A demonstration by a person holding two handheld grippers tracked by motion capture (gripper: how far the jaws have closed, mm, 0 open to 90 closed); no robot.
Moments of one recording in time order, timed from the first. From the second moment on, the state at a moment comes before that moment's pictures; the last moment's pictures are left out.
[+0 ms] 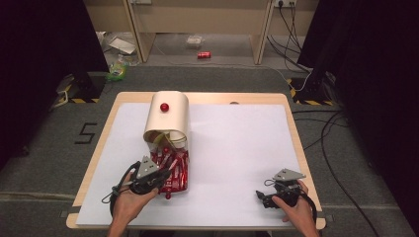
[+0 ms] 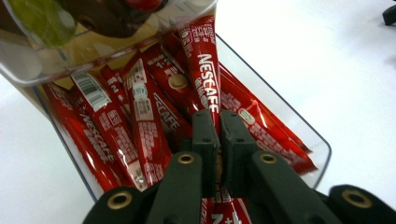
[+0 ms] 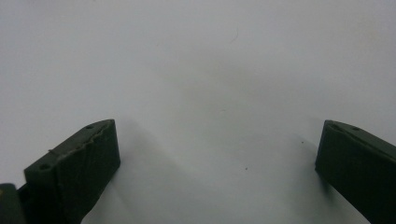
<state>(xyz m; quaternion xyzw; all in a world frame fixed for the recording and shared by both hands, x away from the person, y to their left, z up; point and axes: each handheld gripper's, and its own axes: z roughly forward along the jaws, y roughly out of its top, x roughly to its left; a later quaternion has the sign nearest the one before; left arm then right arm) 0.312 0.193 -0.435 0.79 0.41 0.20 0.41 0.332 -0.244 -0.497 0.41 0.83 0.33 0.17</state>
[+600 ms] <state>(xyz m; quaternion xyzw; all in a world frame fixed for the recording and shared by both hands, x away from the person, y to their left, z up) 0.297 0.188 -0.427 0.79 0.39 0.19 0.43 0.332 -0.244 -0.497 0.41 0.83 0.33 0.17</state>
